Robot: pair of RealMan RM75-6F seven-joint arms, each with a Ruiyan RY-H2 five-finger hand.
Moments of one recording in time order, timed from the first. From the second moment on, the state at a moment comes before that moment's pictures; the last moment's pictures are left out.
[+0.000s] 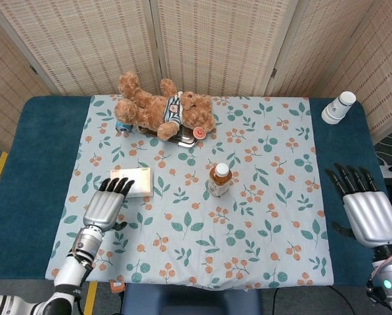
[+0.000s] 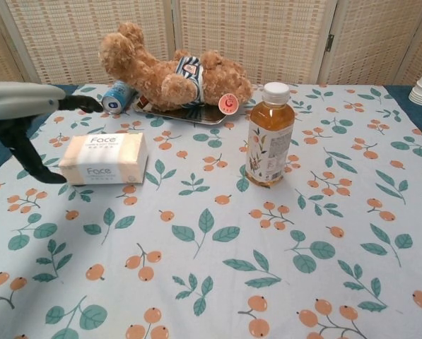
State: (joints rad) left arm -0.76 -1.34 -0.19 -2.16 0.57 1.33 0.98; right arm 0.25 -0.62 0.06 -2.32 -1.29 1.35 -0.46
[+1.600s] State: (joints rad) left arm -1.10 -1.80 -0.41 -1.51 0.17 1.36 1.20; right arm 0.23 -0.67 0.13 -2.18 -1.29 1.37 -0.36
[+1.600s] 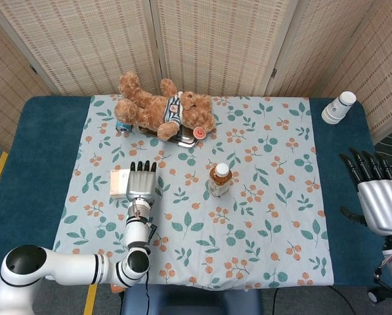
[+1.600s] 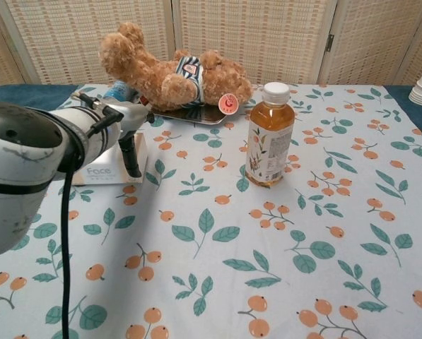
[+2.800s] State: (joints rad) left arm -1.08 -1.80 -0.38 -1.32 0.24 1.27 1.14; right arm 0.27 -0.67 0.13 -2.17 -1.20 1.28 -0.36
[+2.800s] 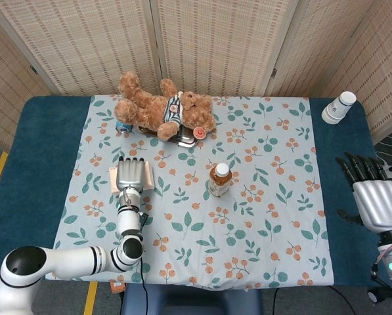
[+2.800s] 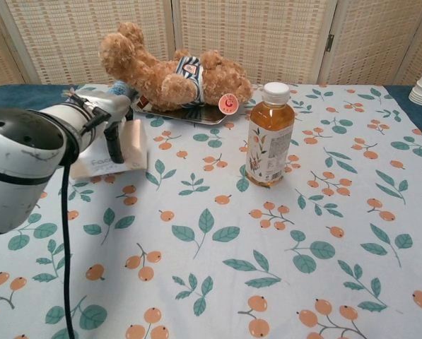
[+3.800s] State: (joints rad) left arm -0.66 -1.71 -0.28 -1.52 1.10 1.31 -0.16; right arm 0.29 -0.71 0.11 -2.17 -1.18 1.25 -0.42
